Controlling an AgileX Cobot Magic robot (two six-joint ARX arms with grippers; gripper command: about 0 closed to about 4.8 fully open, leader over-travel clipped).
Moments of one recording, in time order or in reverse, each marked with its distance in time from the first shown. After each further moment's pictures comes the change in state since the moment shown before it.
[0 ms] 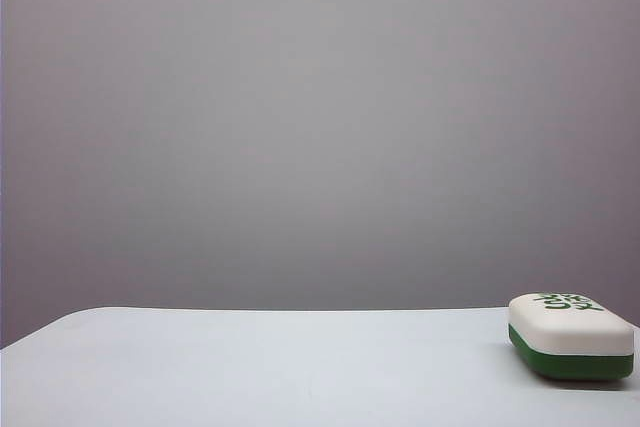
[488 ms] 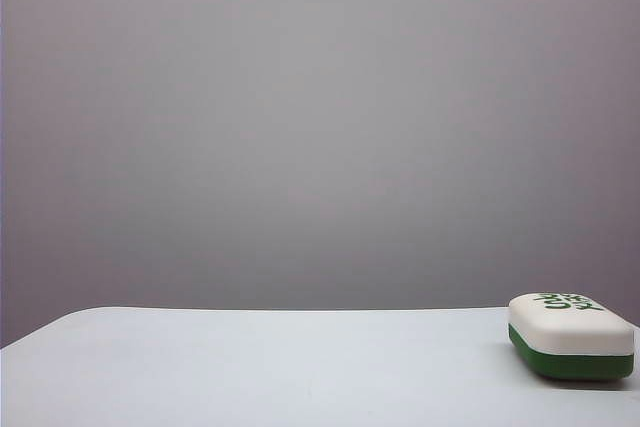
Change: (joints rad) left arm 0.000 0.000 0.014 0.002 0.000 -0.003; right arm 0.000 0.000 0.000 0.026 -0.071 0.003
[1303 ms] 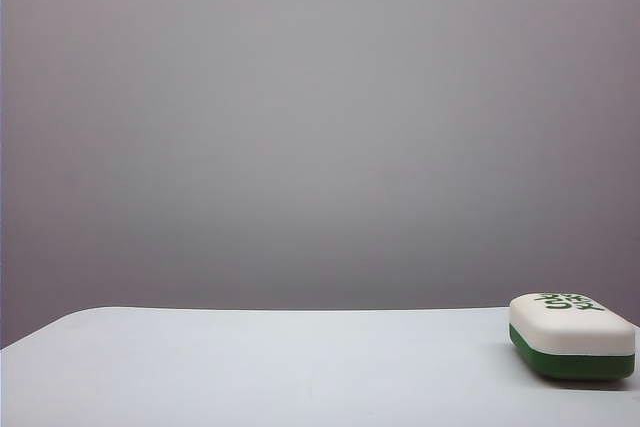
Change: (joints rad) left arm 0.001 0.635 0.778 -0.075 0.021 0.183; right arm -0.070 0.605 0.422 0.158 -0.102 0.031
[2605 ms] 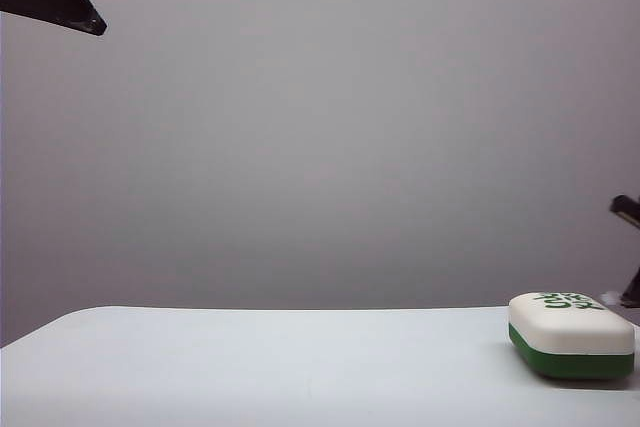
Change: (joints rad) left arm 0.000 0.369 0.066 -0.111 0.598 0.091; right arm -0.330 1.240 0.356 0.267 -0.544 0.044
